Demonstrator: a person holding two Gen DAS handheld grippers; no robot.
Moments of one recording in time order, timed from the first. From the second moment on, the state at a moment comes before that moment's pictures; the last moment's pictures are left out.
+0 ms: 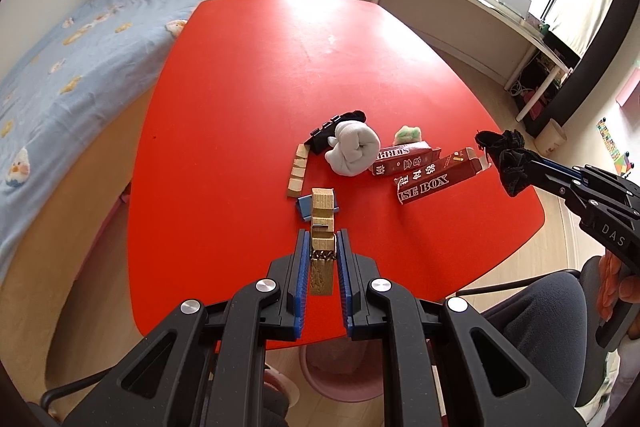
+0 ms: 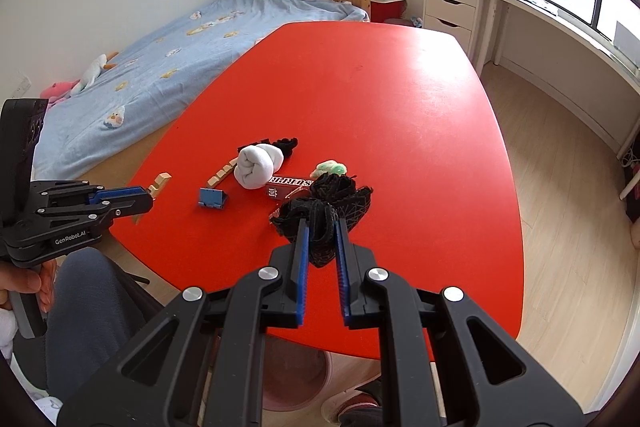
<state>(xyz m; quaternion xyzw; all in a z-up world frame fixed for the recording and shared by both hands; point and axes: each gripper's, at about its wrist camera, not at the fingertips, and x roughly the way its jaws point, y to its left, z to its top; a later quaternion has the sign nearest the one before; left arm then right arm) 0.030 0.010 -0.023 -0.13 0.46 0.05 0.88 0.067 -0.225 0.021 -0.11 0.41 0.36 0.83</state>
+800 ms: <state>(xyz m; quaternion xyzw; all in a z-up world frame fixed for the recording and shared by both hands) 0.004 -0.012 0.009 -0.10 0.44 -0.01 0.89 0.019 -0.235 0.053 -0.12 0.38 0.40 0.82</state>
